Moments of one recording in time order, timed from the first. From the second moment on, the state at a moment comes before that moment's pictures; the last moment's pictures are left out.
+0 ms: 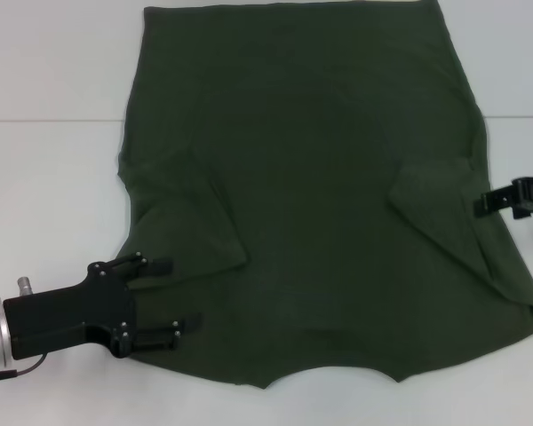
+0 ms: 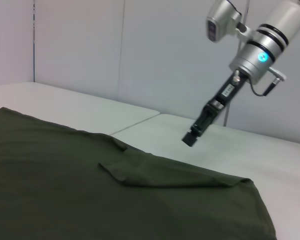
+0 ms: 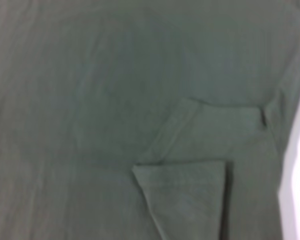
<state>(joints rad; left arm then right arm) -0.39 -2.17 0.53 0.79 2.09 1.65 -1.17 0.79 1.95 -0.74 -0.77 -2.63 -1.28 2.57</state>
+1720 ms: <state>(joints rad) -0.39 -2.16 0.53 0.79 2.09 1.61 -1.17 0.83 1.98 -0.73 -0.61 -2.63 -1.21 2.54</state>
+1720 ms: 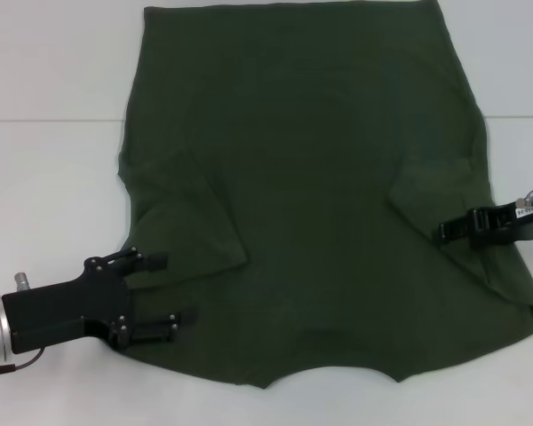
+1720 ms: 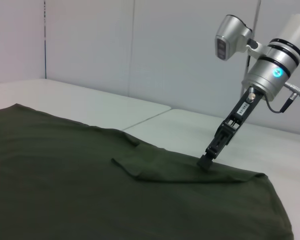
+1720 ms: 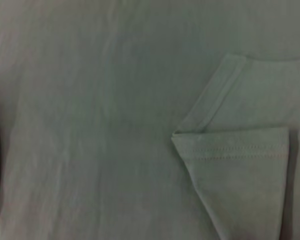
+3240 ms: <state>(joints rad) -0.40 -2.16 0.54 0.78 2.09 1.60 -1.17 0.75 1.93 -0.64 -0.54 -2.49 -1.23 2.45</state>
